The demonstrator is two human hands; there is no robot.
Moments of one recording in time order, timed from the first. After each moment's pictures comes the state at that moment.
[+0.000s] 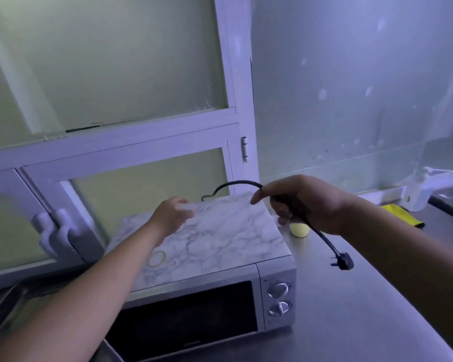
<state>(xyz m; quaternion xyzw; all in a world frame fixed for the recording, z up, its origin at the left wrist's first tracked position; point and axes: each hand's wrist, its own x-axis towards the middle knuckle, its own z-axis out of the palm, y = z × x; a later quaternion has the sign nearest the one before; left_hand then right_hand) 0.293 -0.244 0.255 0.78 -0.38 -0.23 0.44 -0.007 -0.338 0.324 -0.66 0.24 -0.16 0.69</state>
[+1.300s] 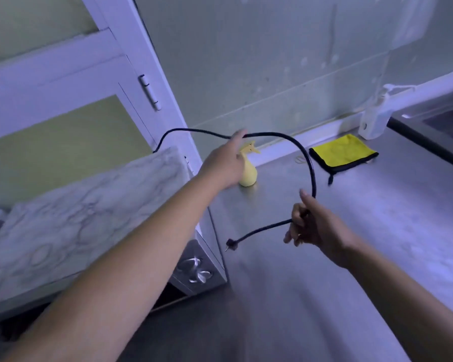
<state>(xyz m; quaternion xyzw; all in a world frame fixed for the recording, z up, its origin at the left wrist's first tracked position) 0.043 -0.465 0.198 0.78 -0.58 -0.15 0.19 -0.182 -0.458 0.108 -0.52 0.37 -0.24 0.73</state>
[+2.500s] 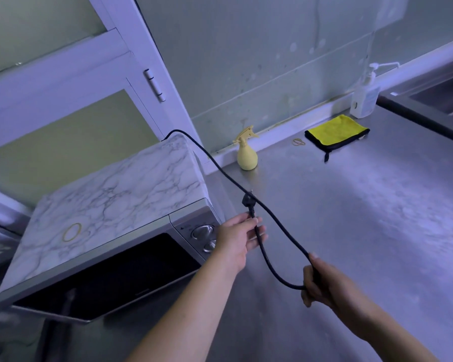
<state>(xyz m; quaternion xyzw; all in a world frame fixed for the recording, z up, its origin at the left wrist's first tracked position) -0.021 -0.311 0.094 0.62 -0.10 -0.53 0.57 -0.227 -0.293 0.034 -0.50 0.39 -0.23 0.74</state>
